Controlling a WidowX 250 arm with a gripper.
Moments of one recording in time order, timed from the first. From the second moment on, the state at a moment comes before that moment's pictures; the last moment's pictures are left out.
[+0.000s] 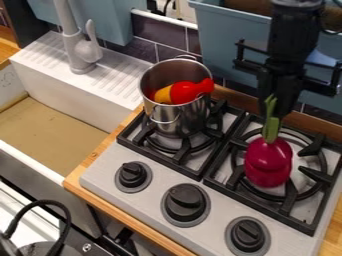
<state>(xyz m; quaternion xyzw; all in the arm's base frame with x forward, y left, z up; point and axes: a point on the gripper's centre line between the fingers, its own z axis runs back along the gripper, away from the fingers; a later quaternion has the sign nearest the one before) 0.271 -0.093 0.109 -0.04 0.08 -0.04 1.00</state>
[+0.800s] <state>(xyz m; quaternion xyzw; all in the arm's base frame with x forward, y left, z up) 0.298 -0.095 0.099 -0.03 0.08 -0.03 1.00</state>
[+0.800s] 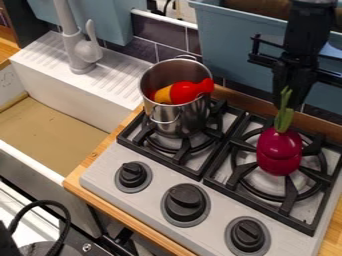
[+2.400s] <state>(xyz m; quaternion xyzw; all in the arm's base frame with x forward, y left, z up) 0.299 -0.060 0.122 -0.05 0.01 -0.01 1.00</state>
